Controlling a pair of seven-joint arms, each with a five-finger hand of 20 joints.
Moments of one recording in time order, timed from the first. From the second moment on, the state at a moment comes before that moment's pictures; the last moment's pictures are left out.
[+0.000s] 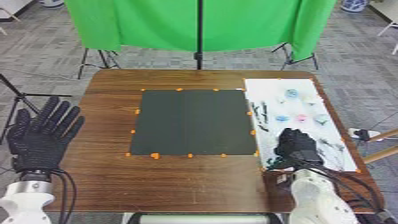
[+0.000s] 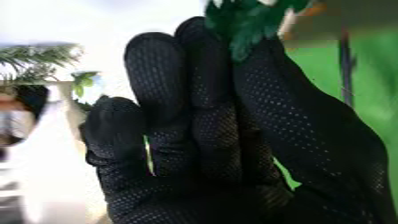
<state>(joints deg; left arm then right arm) 126.2 -69.6 -108.2 -122.2 17.8 2.4 9.3 -113.0 -57.2 73.6 -124.9 -144.6 1.5 41.4</state>
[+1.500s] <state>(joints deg) 120.6 -64.1 -102.9 -118.2 17.0 4.1 10.6 -79.1 -92.1 44.6 -85.4 -162.5 -1.3 21.7</state>
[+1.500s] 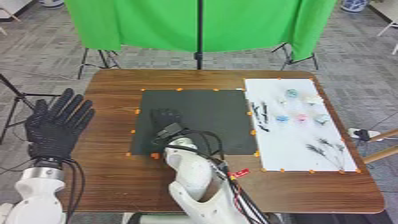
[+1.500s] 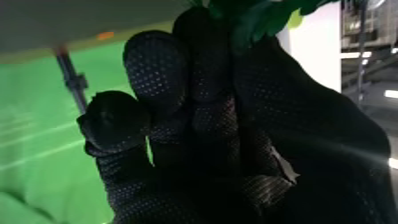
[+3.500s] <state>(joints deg) 125.2 -68.0 -106.7 -120.4 16.1 5.0 11.0 -80.2 -75.0 71.7 -113.9 -129.0 -12.5 42.3</state>
